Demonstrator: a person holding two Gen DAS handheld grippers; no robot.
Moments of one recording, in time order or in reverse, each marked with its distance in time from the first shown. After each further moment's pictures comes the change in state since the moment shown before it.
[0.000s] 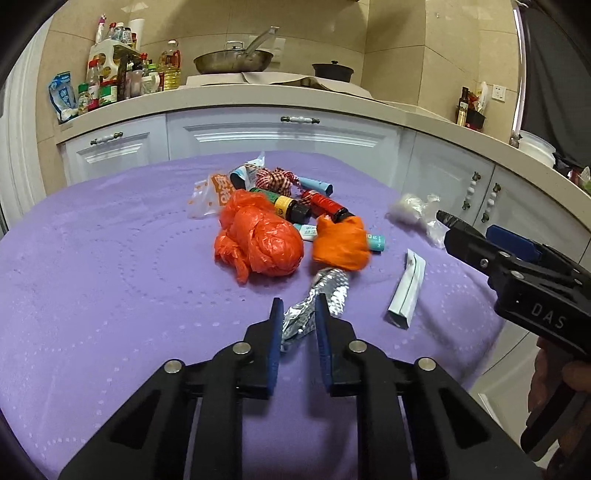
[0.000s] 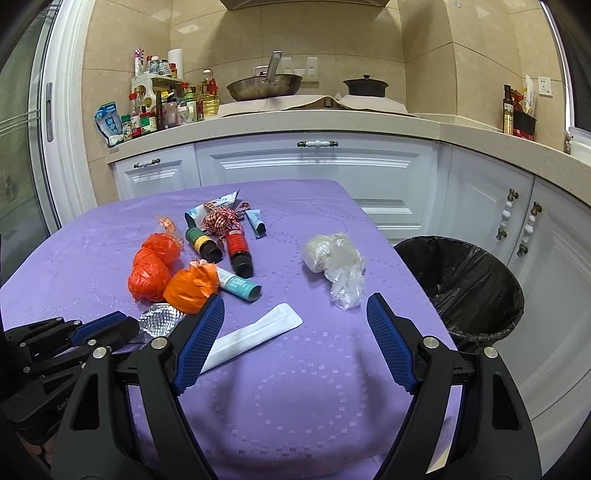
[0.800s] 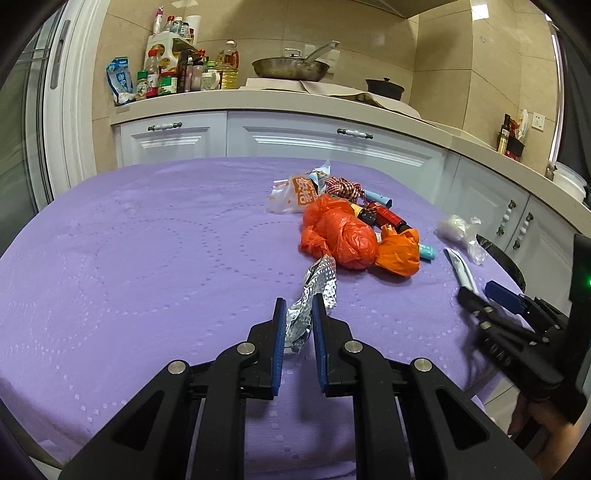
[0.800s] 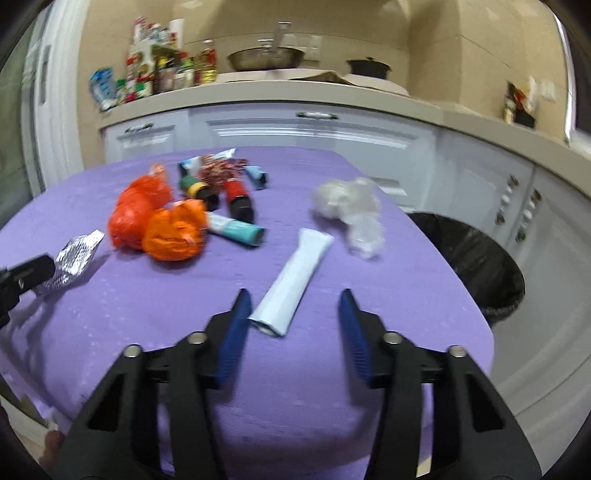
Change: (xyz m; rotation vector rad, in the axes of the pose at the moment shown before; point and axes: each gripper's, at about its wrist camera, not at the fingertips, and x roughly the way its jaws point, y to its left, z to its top) left arm -0.031 0.033 -0.011 -0.120 -0.035 0.141; right arm 0.024 0.015 -0.034 -0.030 0.071 -0.067
